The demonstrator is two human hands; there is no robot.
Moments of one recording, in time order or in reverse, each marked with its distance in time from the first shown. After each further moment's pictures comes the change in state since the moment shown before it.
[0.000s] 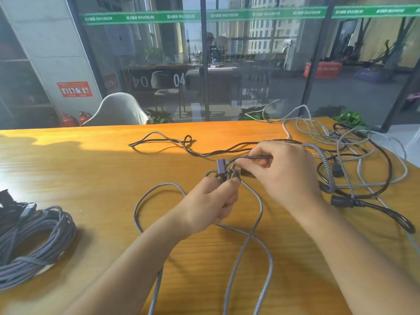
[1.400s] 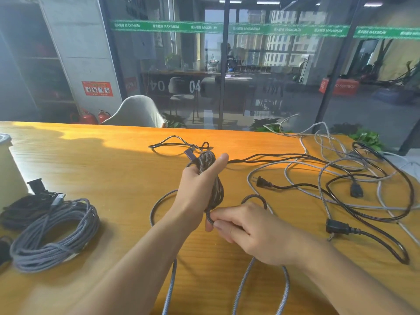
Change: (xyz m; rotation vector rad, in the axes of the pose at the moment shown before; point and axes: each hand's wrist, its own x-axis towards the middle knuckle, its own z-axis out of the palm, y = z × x) left_hand 0.001 -0.004 -0.031 -0.413 0.588 0.053; right_hand -0.036 -0.050 0.022 0.464 -0.964 -0.205
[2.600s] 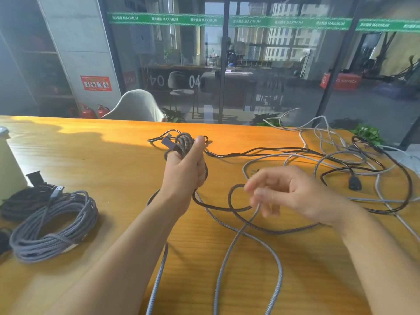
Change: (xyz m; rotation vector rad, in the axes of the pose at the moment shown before) left_hand 0.009 0.004 -0.017 -0.113 -0.028 0.142; right_hand -0.028 0.025 -0.062 0.387 0.131 0.076
